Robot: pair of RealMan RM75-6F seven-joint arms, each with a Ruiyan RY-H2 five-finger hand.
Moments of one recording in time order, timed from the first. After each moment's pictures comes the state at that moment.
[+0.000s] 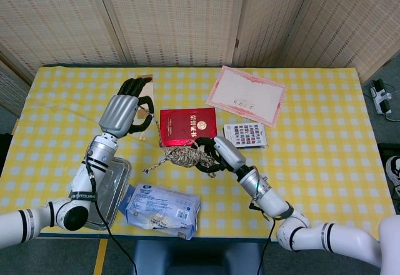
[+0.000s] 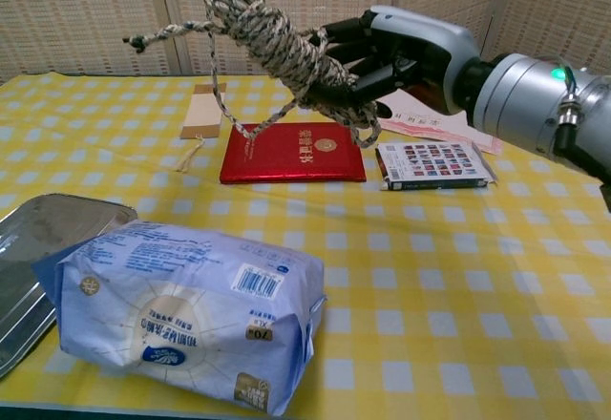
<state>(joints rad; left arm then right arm) -0.94 -1.24 -0.34 -1.75 0.87 1.08 0.29 0.74 -1.56 0.31 -1.57 -1.35 0.90 0.52</state>
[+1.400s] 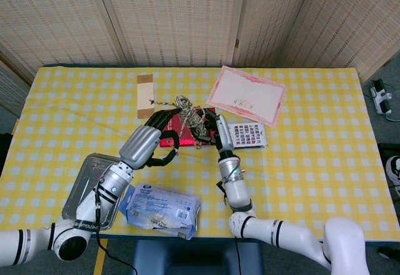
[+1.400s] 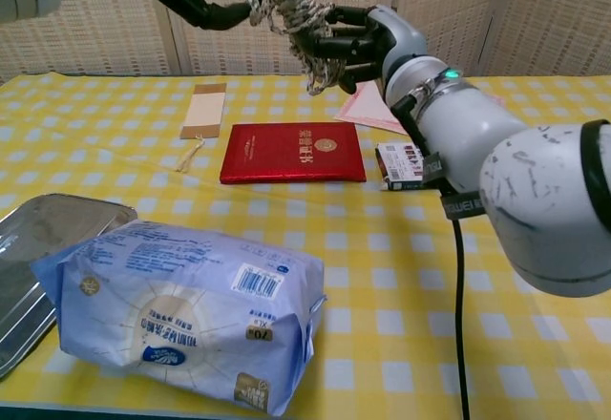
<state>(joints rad) -0.88 -1.25 -0.28 -1.96 1.04 1.07 0.14 0.85 -1.96 0.59 -1.34 -0.91 1.10 0.39</state>
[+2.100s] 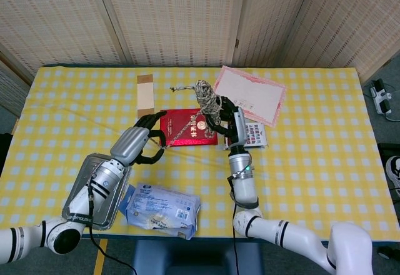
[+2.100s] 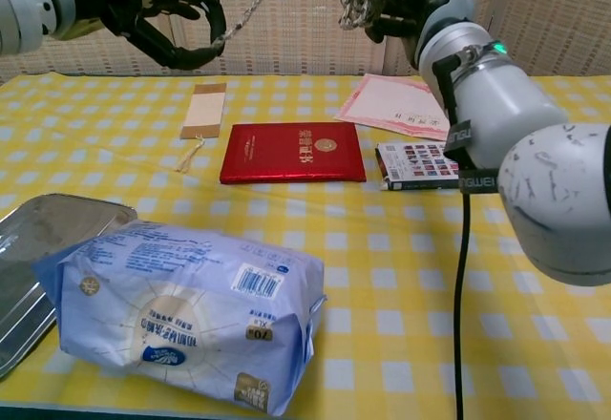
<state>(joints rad) -0.85 -1.22 -0.27 -1.88 0.98 0.97 0.07 0.78 -1.95 0.65 -1.33 -1.08 1.15 0.70</state>
